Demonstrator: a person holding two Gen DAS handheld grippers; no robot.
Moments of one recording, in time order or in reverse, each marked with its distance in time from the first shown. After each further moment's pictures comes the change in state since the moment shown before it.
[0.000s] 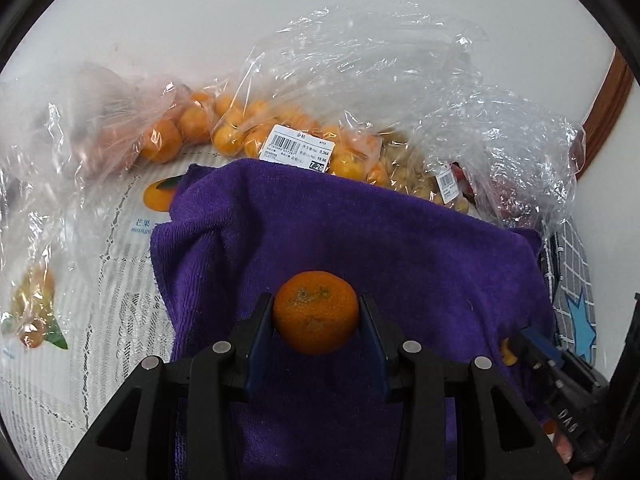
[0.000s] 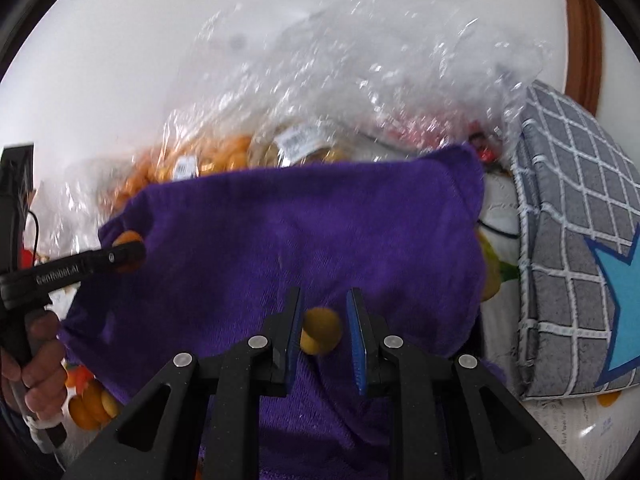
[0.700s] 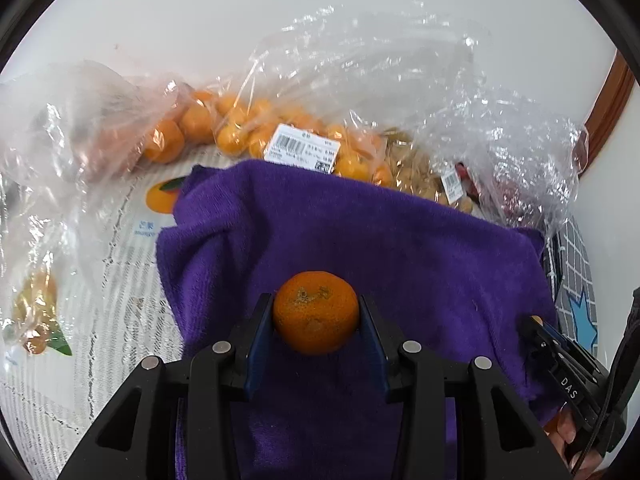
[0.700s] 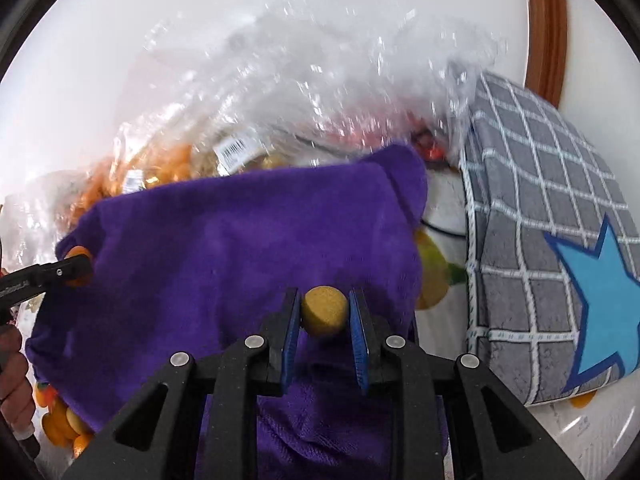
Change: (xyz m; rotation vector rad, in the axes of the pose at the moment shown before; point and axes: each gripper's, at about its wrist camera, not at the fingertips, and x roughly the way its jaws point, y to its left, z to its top) left arm 0.008 0.006 0.003 0.011 0.015 0.007; right arm 0.007 -0.025 0.006 0.067 -0.006 -0.141
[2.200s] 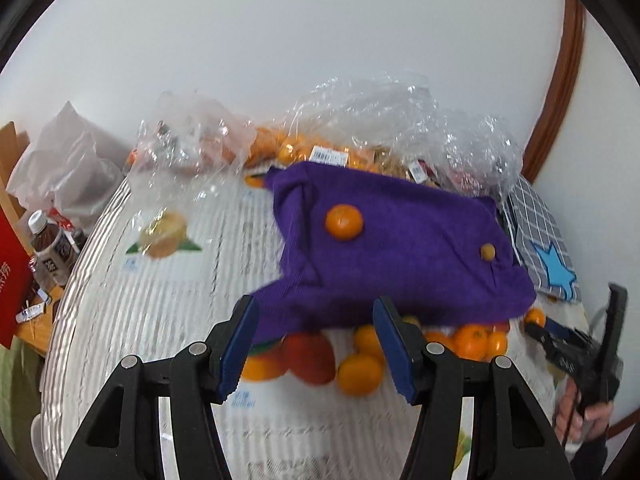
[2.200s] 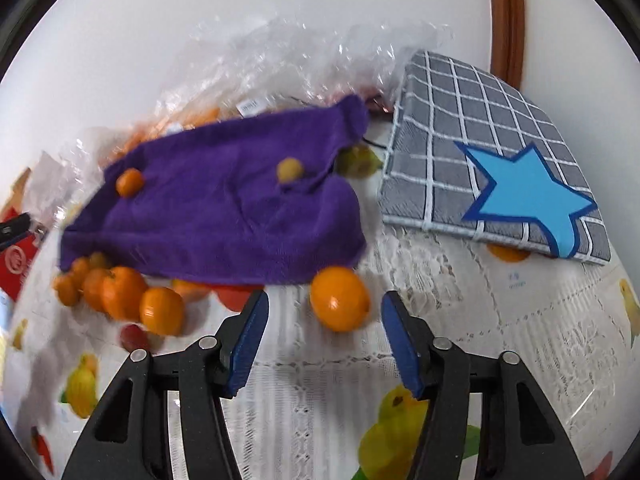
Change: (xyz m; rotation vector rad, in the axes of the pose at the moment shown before) left arm -0.147 0.034 -0.101 0.072 -0.161 0.035; right arm -0.090 -0.040 -0.101 -0.051 -0.008 0.015
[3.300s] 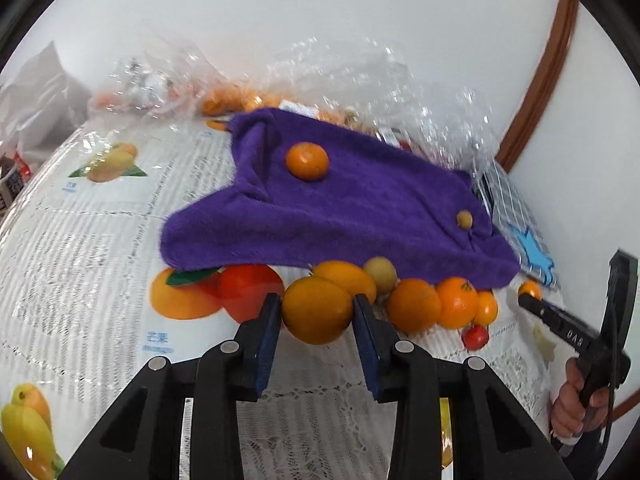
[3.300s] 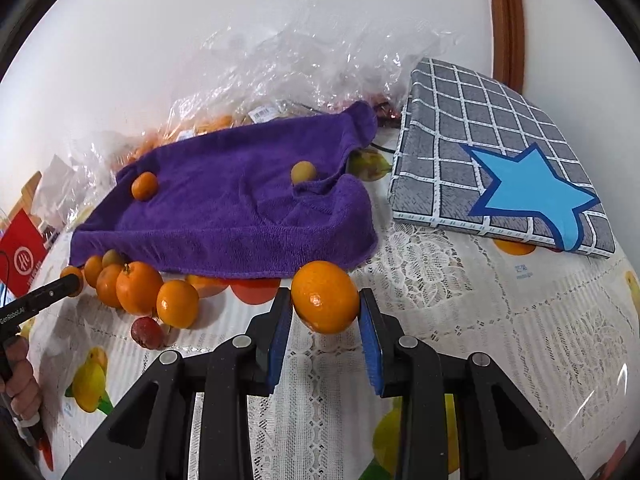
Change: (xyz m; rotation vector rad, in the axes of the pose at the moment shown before) left arm 0.038 -0.013 -0.053 -0.075 -0.017 -0.140; right arm -0.015 -0.002 -0.013 0.009 -0.061 0.064
